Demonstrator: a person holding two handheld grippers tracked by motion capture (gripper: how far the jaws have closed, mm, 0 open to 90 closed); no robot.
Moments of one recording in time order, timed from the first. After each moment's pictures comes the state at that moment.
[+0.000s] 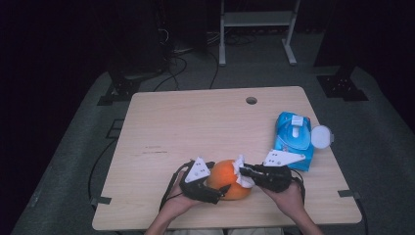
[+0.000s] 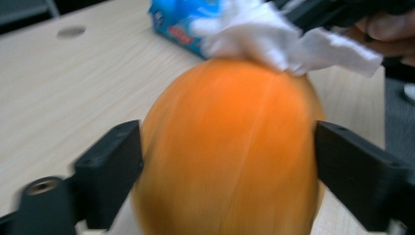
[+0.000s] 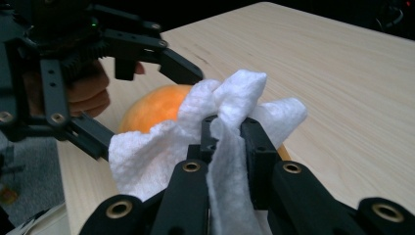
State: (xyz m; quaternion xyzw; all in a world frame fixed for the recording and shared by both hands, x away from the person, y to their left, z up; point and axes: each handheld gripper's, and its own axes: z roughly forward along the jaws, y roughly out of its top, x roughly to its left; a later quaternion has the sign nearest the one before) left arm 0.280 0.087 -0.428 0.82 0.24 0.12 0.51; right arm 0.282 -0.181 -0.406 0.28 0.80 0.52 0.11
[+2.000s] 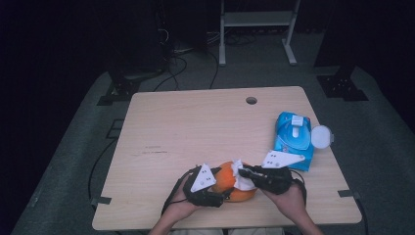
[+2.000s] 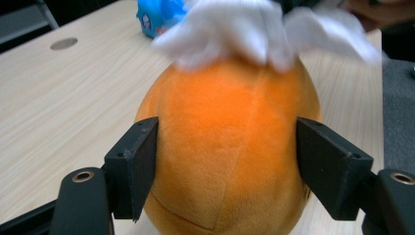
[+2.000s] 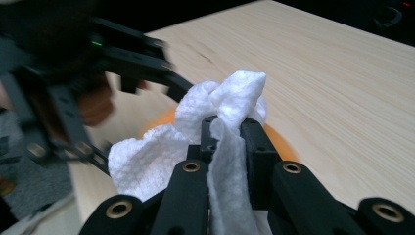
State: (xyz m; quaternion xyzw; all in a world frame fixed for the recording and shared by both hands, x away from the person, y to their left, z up) left arm 0.265 0.078 -0.431 0.83 0.19 0.15 0.49; right arm 0.273 -0.178 -0.393 0.28 0.81 0.50 0.13
